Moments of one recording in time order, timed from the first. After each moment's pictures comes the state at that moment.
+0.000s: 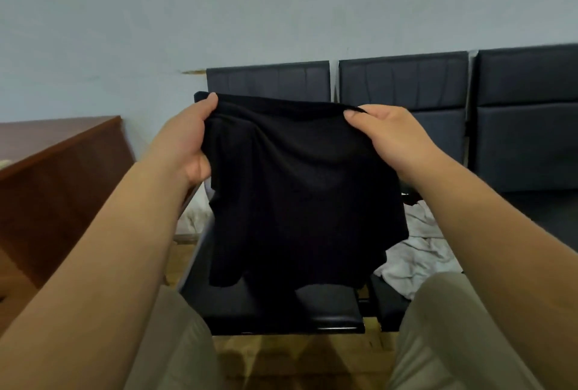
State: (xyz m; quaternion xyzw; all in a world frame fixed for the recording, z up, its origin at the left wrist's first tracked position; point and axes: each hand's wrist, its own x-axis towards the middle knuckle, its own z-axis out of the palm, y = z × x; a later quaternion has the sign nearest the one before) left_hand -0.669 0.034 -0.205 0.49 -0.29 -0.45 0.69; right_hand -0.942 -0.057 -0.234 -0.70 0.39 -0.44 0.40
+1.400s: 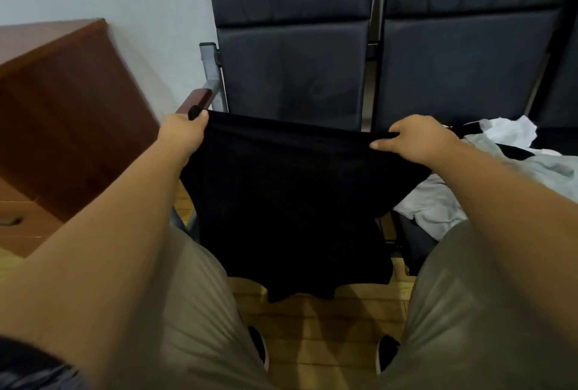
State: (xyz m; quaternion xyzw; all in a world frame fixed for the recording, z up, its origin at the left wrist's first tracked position) left_hand -0.509 -0.054 -0.395 0.83 -0.31 -0.20 0.42; right_hand -0.920 -0.176 -0.400 -0.79 0.58 -0.06 0.17
